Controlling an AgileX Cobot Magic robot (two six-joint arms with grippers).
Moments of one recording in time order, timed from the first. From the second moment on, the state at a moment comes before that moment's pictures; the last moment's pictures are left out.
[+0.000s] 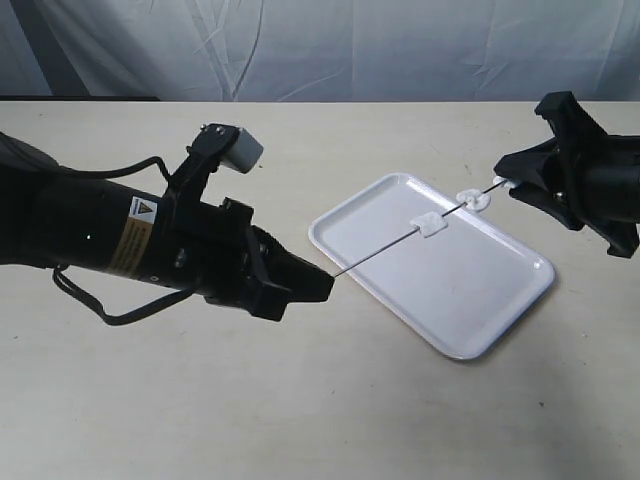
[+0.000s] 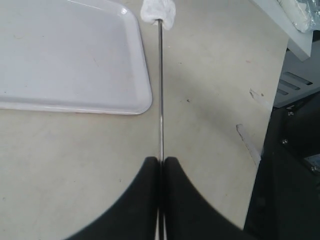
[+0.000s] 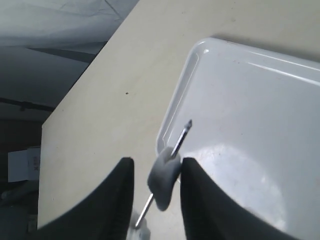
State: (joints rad) left arm -0.53 1.52 -0.74 1.67 -0.75 -1.75; right arm -0.01 1.37 -0.58 1.66 0.56 -0.85
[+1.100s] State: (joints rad) left arm -0.53 1.46 -0.74 1.73 -0.70 -1.85; right arm -0.01 1.37 -0.58 1.73 0.58 -0.93
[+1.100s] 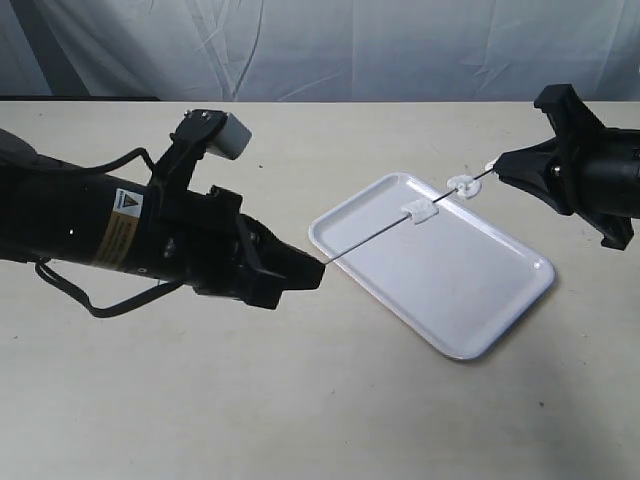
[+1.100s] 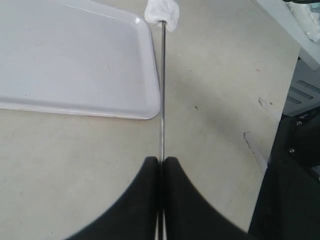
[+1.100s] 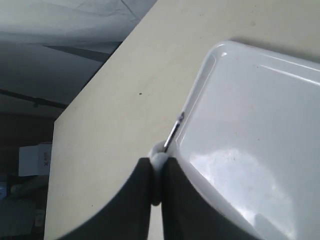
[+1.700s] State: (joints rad) left arm -0.53 1.43 -0.60 1.75 -0.65 -1.84; right arm -0.01 1.37 -0.63 1.74 0.48 -0.96
